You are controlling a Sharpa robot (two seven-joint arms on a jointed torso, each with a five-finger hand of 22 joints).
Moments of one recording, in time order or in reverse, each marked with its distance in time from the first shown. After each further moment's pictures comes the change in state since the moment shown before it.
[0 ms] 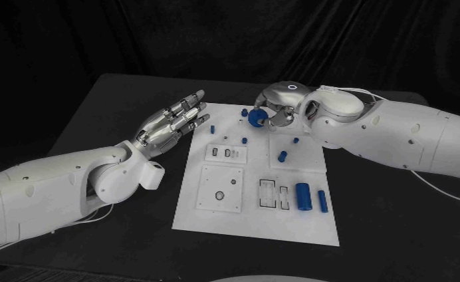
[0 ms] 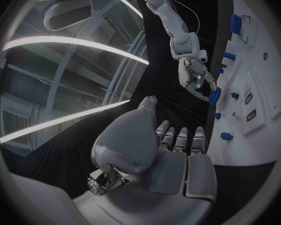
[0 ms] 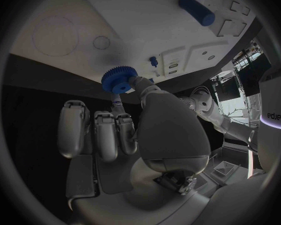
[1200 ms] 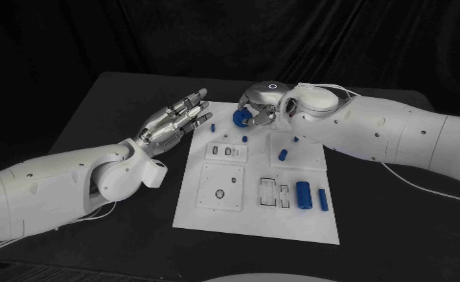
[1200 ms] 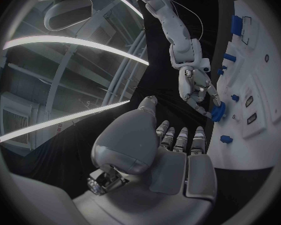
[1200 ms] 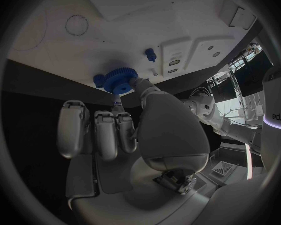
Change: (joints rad) left arm 0.000 0.013 0.000 -0.004 0.000 0.003 0.000; left_hand 0.000 0.000 0.003 -0.003 0.000 0.000 0.000 0.000 0.000 0.003 0.003 0.000 -0.001 0.000 0.007 0.000 0.000 0.000 0.000 0.000 0.000 0.000; right arm -0.012 0.138 0.000 -0.127 0.012 0.042 0.040; right_hand -0.034 0.008 0.000 0.000 -0.065 -0.067 -0.010 -0.066 0.040 0.000 0.007 0.000 0.001 -0.001 0.006 0.000 0.001 0.000 0.000 0.007 -0.001 0.000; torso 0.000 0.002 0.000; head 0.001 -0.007
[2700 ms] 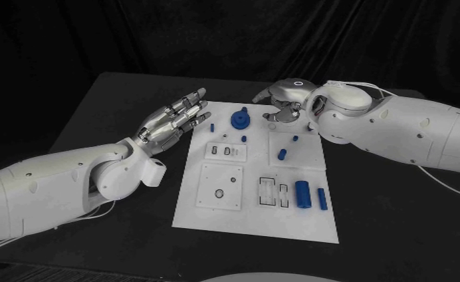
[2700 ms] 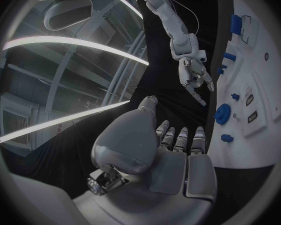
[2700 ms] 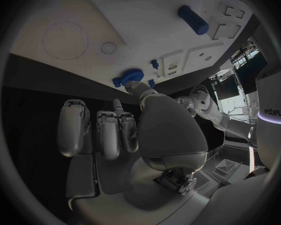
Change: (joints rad) left arm 0.000 -0.004 0.000 -0.005 0.000 0.002 0.000; left_hand 0.000 0.000 0.000 -0.006 0.004 0.000 0.000 0.000 0.000 0.000 0.007 0.000 0.001 0.000 0.000 0.000 0.000 0.000 -0.003 0.004 0.000 0.000; right arm 0.021 -0.165 0.000 0.117 0.017 -0.006 0.006; right_hand -0.005 0.023 0.025 -0.039 0.151 -0.229 -0.061 -0.057 -0.124 0.002 -0.052 0.000 0.000 0.003 -0.041 0.000 0.000 0.000 0.004 -0.036 -0.018 0.000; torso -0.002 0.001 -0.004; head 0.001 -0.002
